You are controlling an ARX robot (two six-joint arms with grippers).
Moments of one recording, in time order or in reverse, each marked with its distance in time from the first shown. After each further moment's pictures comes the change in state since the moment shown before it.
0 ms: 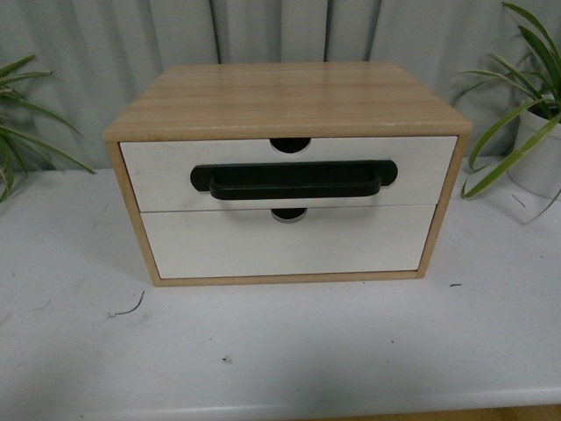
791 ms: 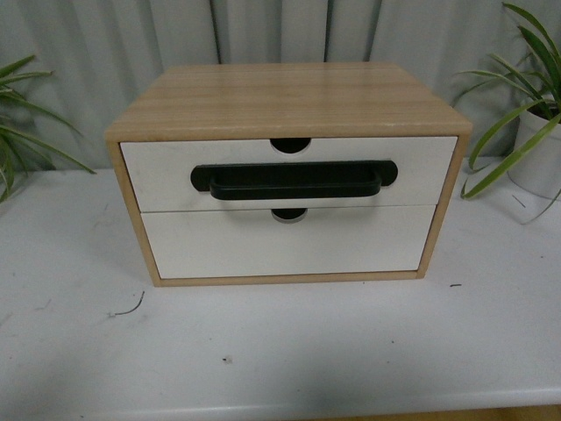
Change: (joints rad) left arm 0.000 -0.036 -0.041 0.004 0.000 -0.003; right arm 0.000 -0.044 -0.038 0.004 0.000 -0.002
